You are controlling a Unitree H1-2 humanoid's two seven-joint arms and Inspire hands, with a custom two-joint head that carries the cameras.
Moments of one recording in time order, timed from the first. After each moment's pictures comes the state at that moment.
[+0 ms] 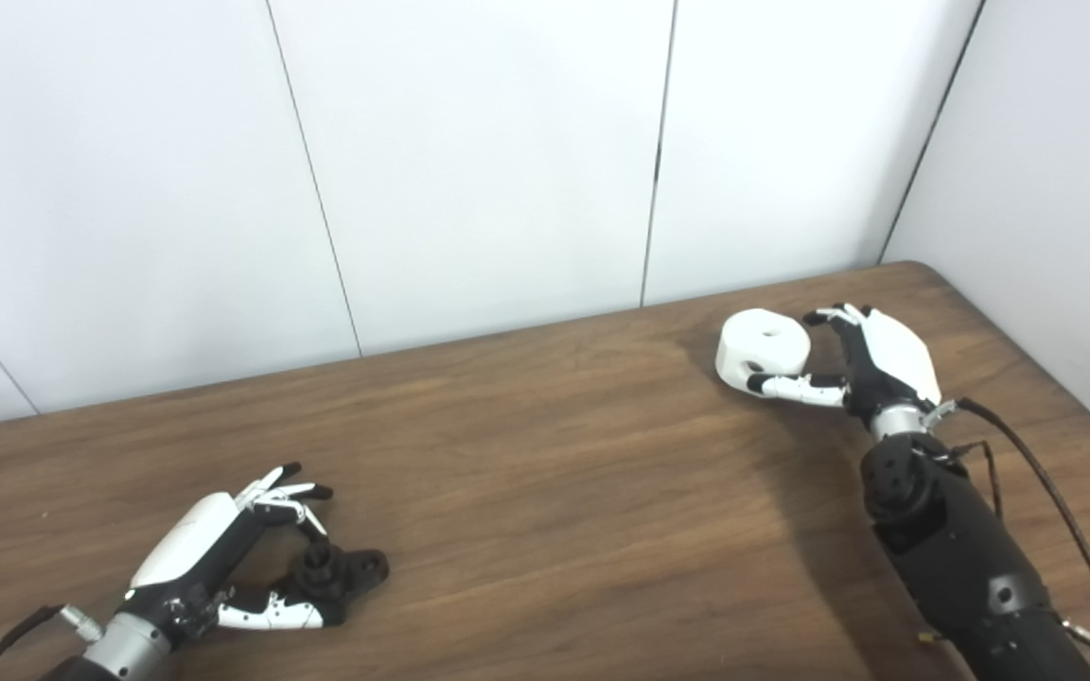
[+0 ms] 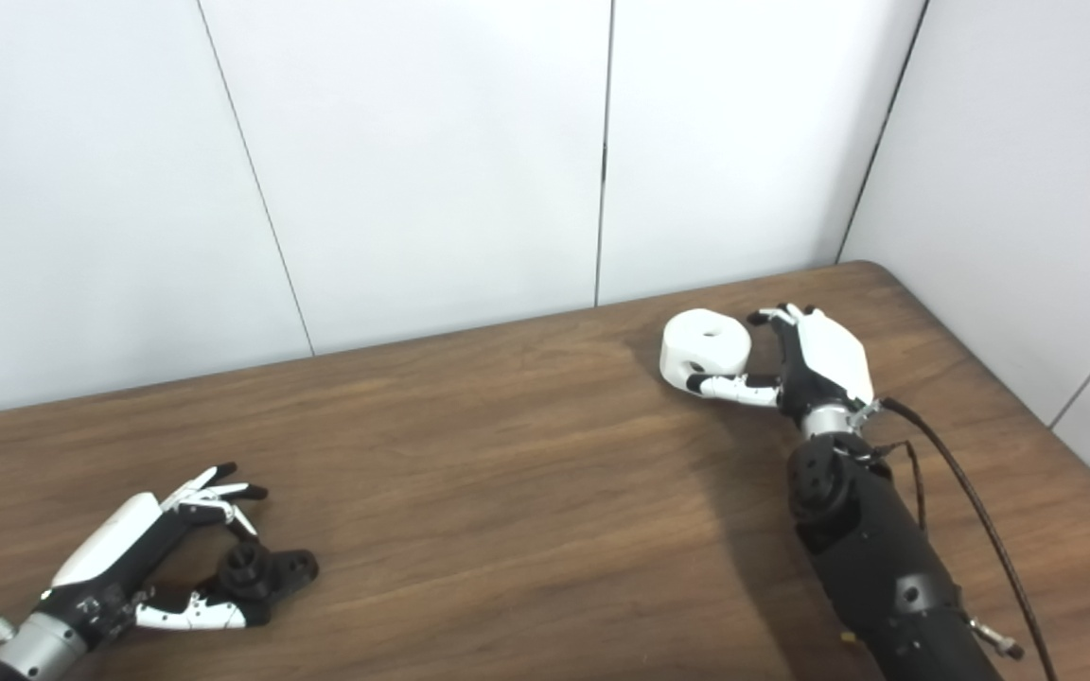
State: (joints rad) left arm -0.32 0.44 -0.20 0.27 0.43 -0.37 -0.24; right arm -0.36 -0.47 0.01 0.26 -0.60 0.41 -0.16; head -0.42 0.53
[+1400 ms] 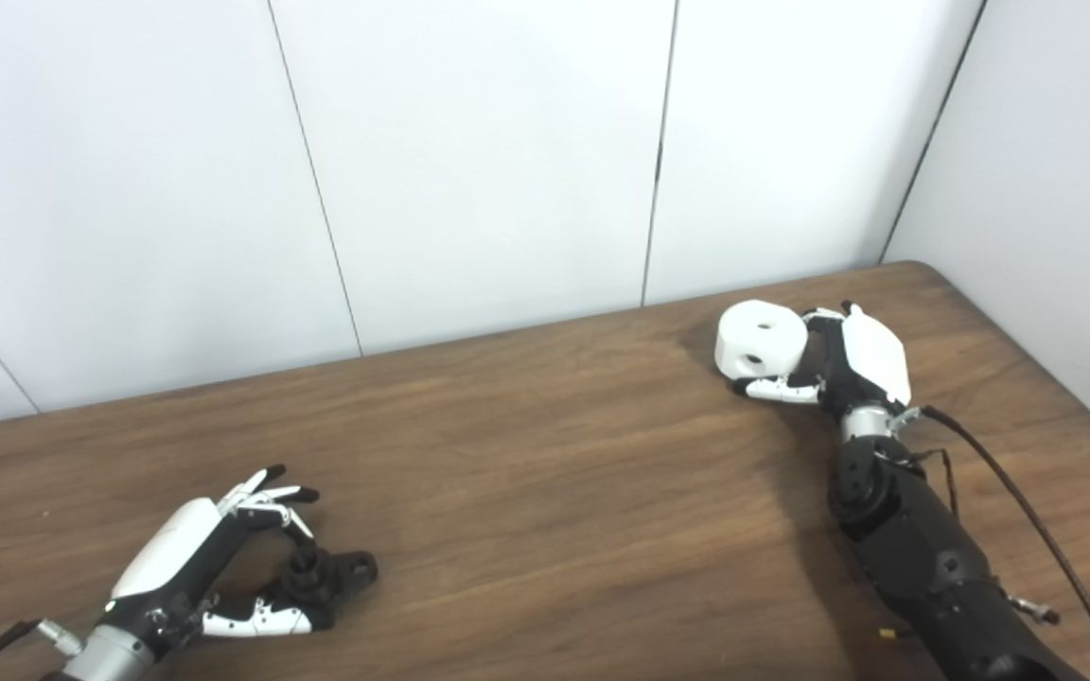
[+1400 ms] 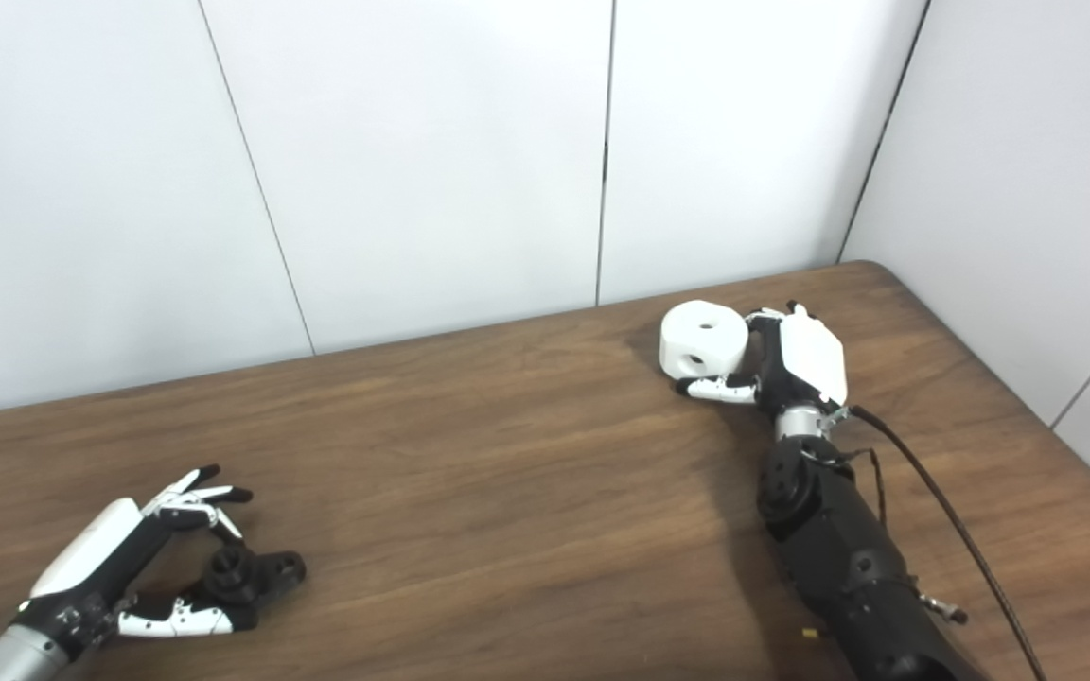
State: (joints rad) left arm -0.28 0.45 -0.17 0.20 0.42 -0.33 -0.26; right arm -0.46 -0.42 0.03 0.57 -0.56 0.20 -0.41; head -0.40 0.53
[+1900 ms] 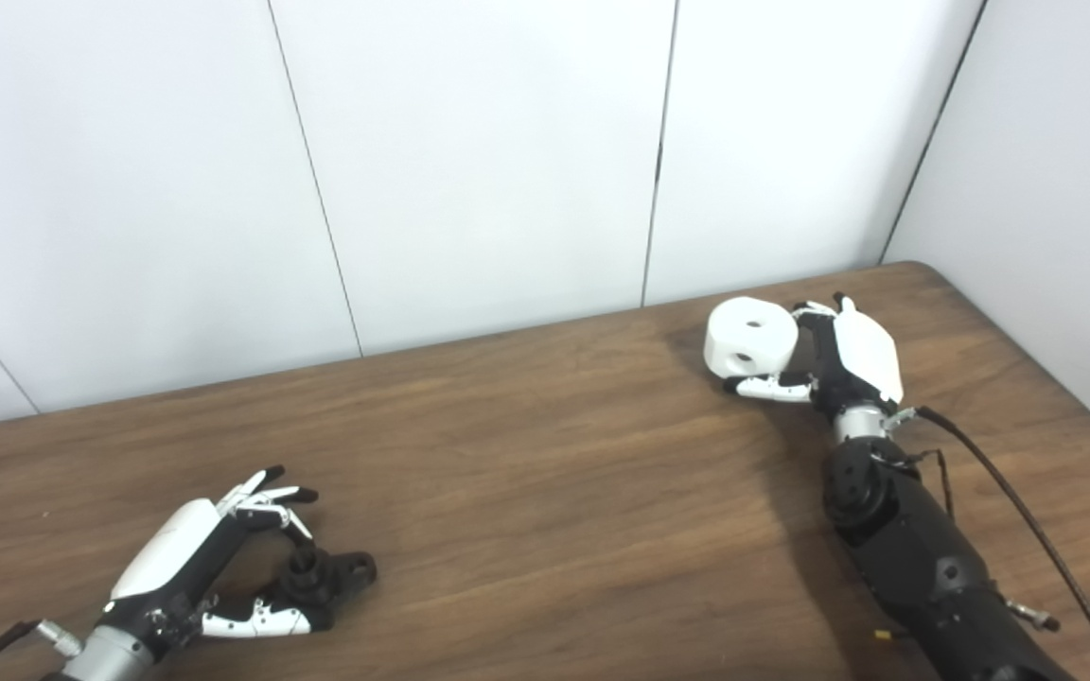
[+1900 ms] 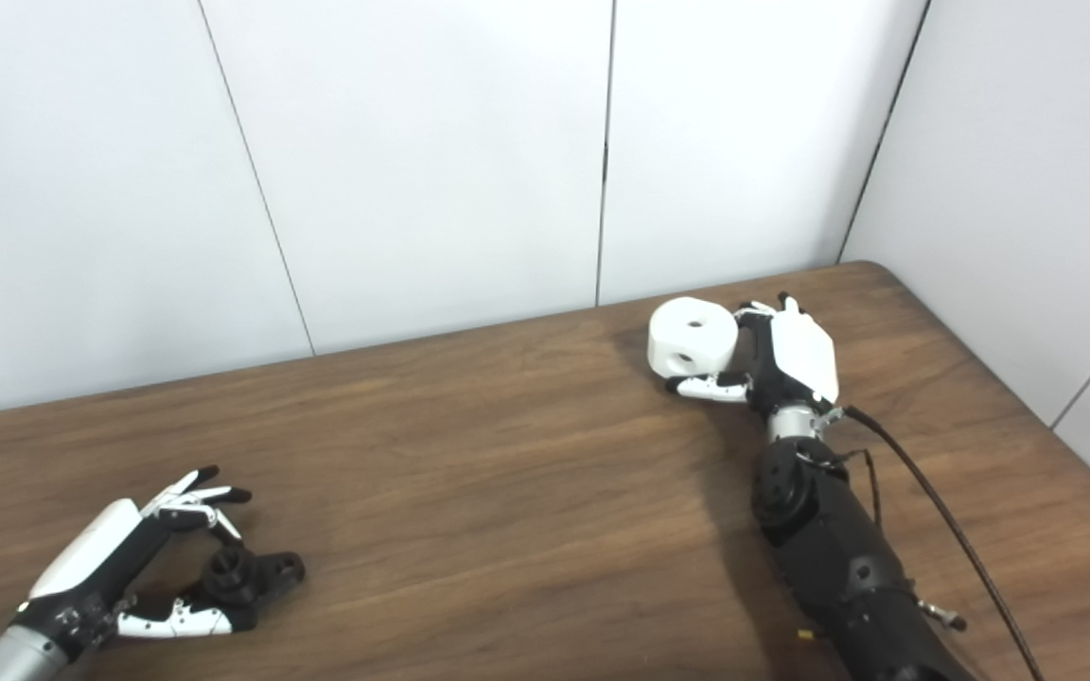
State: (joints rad) left arm -0.28 0.45 -0.17 0.21 0.42 -0.33 -0.26; right arm -0.42 -0.40 0.04 0.44 -0.54 0.19 -0.40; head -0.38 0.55
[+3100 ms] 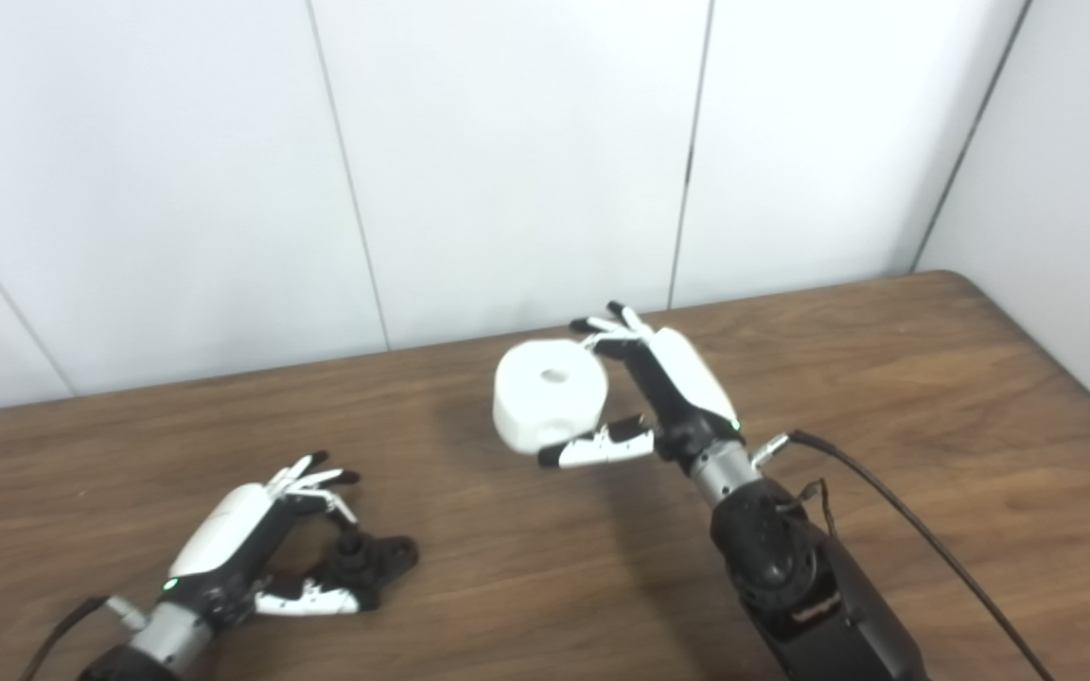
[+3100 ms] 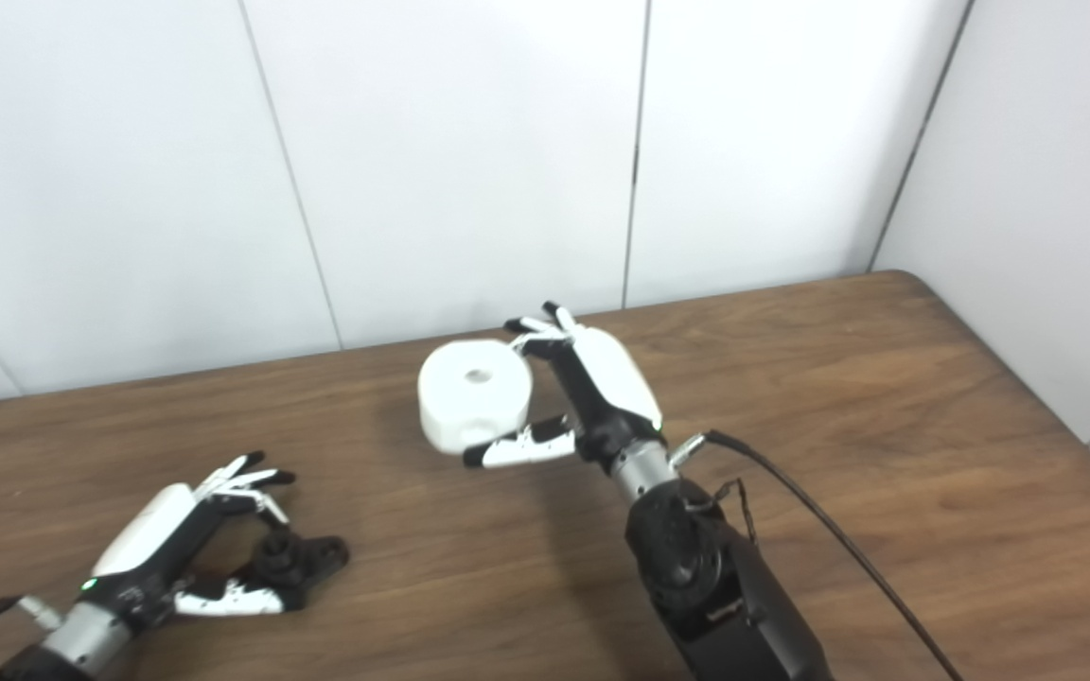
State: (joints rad) left arm -0.33 0.41 -0.28 0.31 0.47 -0.34 -0.13; right arm -0.30 -0.22 0.24 -0.14 -0.56 0.23 0.00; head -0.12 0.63
